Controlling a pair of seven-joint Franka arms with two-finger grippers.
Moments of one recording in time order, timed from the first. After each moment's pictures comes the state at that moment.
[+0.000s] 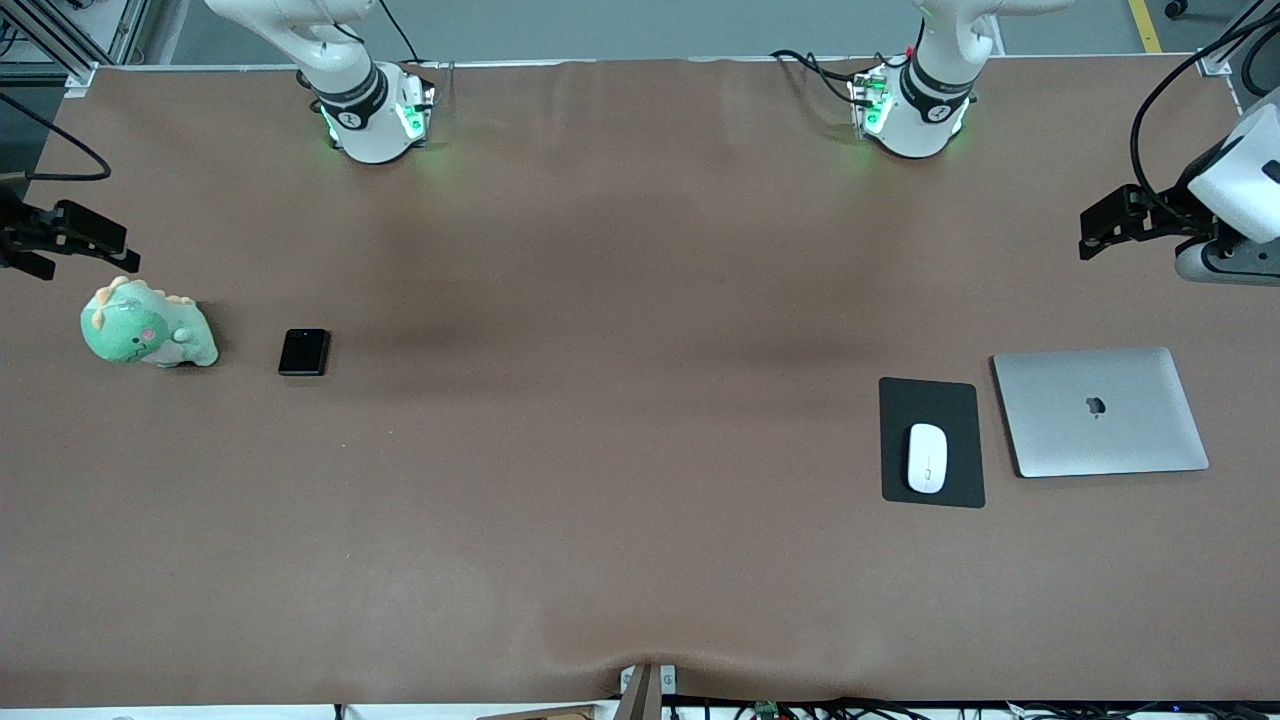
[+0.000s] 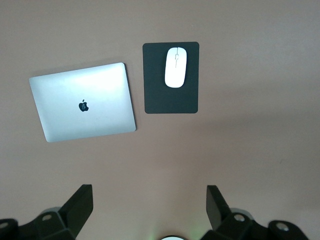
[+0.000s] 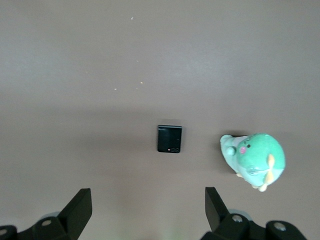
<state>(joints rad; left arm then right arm) -0.05 0.03 -0.05 -1.50 0.03 1.47 0.03 -0.03 -0.02 -0.06 -1.60 0.01 1.54 -0.17</state>
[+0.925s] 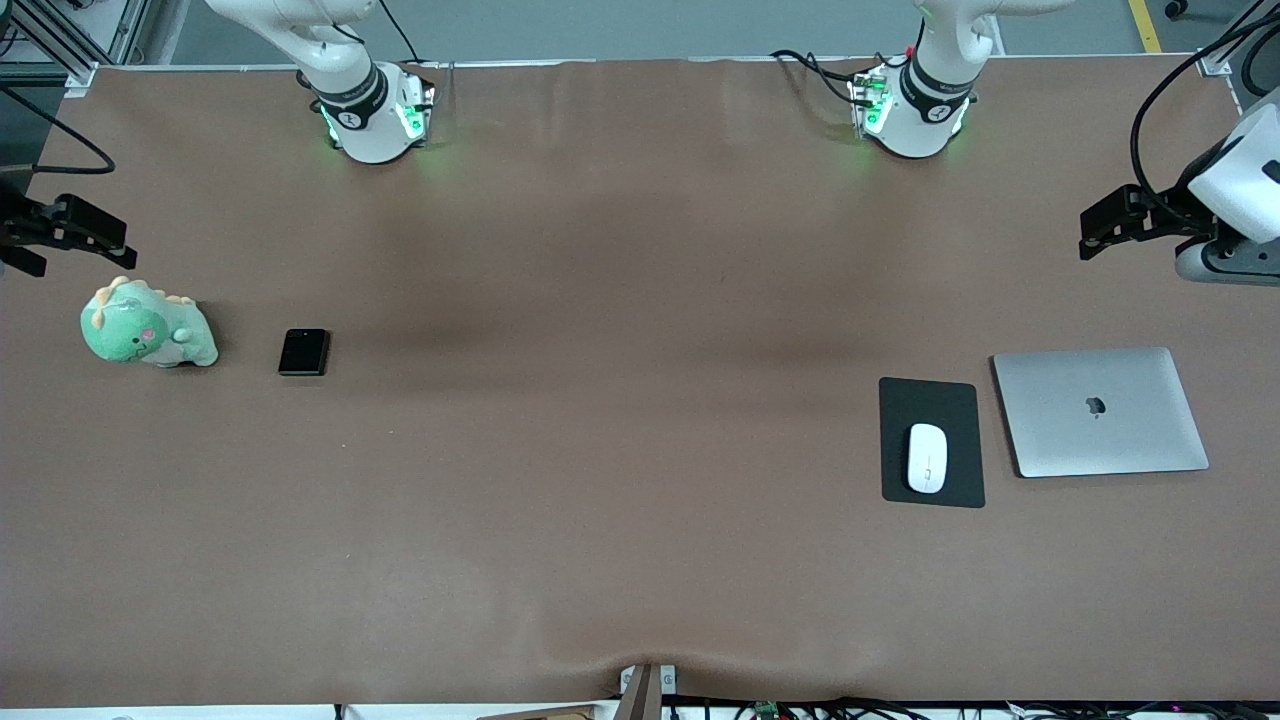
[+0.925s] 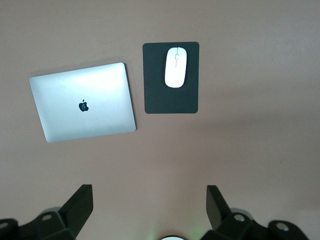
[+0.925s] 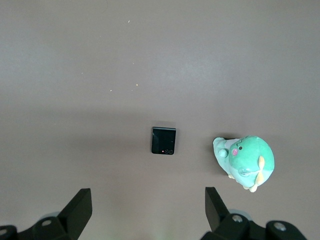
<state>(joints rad) -0.05 0.03 -0.05 -1.50 0.03 1.47 0.03 -0.04 -0.02 -0.04 -1.59 -0.01 1.54 -0.17</state>
